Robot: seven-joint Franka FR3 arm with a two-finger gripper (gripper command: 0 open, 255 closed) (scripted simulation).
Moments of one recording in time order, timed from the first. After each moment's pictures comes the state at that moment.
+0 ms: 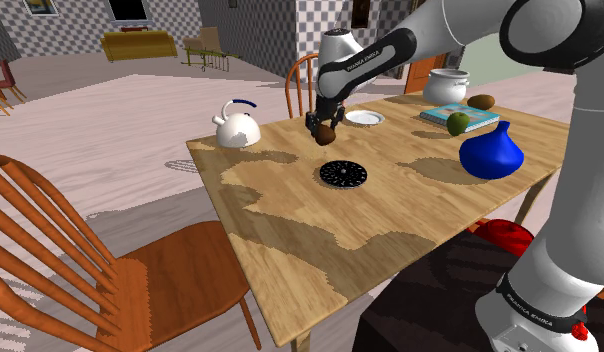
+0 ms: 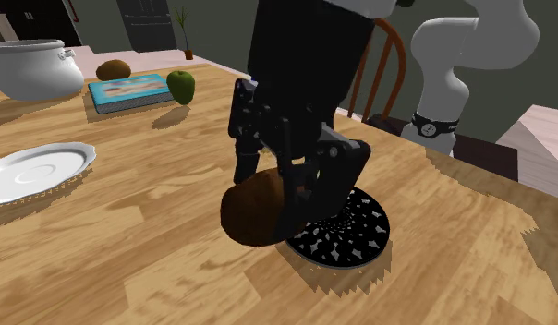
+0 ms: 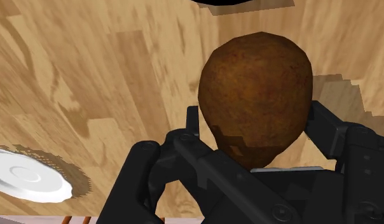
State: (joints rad) arm -0.06 0.31 0.01 -1.79 -0.17 2.33 0.32
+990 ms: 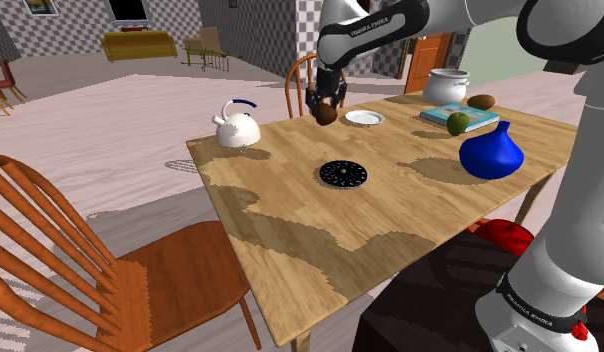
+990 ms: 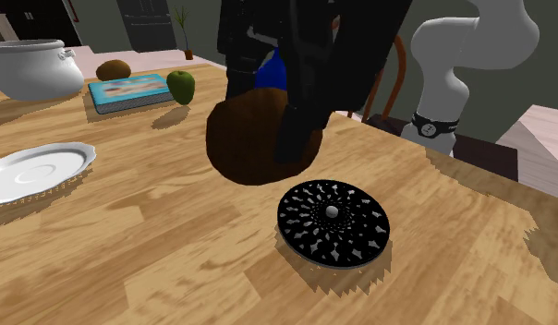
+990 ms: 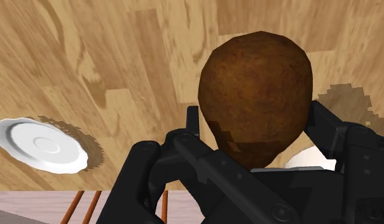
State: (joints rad) arm -0.06 0.25 0.01 -1.67 -0.15 2.15 0.29
